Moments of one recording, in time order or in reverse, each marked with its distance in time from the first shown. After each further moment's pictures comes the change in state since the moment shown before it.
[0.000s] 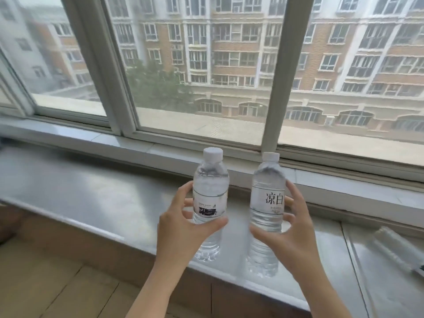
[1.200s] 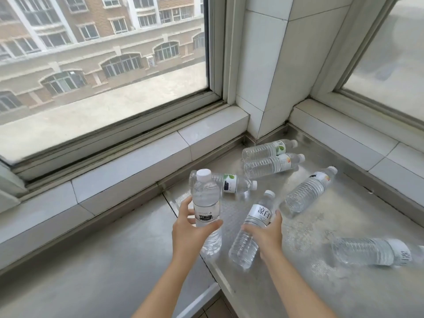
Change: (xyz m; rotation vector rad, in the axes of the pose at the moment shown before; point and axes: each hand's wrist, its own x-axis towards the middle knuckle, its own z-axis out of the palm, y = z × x) left_hand -0.070 0.033 0.473 -0.134 -0.913 -0.117; right_hand -0.063 0.287 -0.305 0.105 1.024 1.043
